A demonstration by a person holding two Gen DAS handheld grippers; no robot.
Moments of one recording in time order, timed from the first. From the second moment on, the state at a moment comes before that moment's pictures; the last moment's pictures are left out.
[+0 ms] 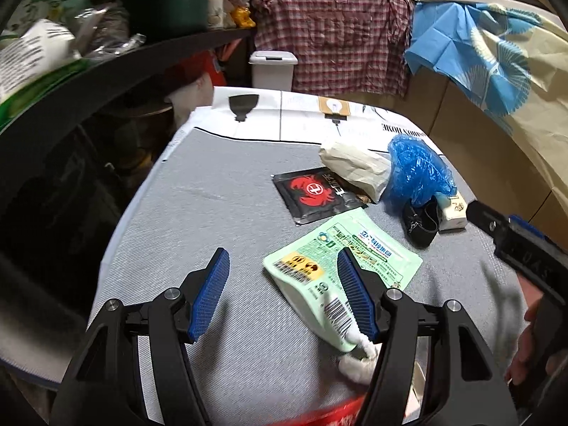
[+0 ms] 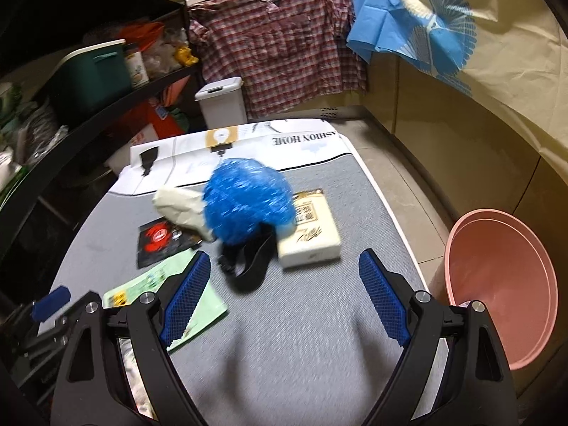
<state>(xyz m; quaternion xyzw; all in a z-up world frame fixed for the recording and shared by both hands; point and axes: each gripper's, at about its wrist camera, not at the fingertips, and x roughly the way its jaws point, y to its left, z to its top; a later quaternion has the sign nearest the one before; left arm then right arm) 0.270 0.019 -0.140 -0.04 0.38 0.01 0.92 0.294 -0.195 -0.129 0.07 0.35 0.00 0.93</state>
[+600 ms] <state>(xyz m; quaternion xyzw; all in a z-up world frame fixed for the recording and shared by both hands) 0.291 0.014 -0.166 -0.04 0.43 -0.01 0.90 0.345 -0.207 -0.162 0.07 0.39 -0.02 0.92</state>
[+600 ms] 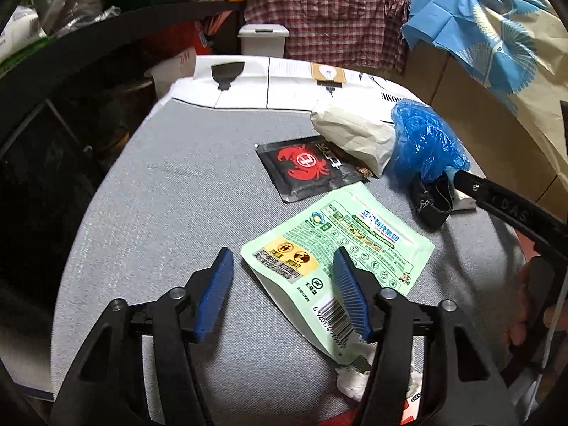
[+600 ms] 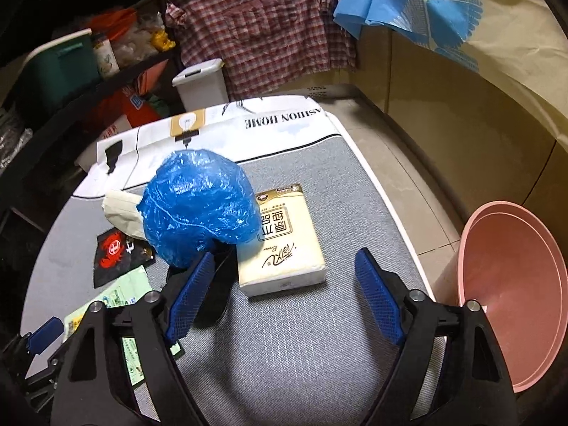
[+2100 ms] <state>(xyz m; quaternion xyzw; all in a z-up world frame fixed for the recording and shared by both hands) 0.279 0.000 -0.166 -0.09 0.44 -0.07 0.89 0.317 -0.240 -0.171 0.08 0.42 -0.04 0.90</state>
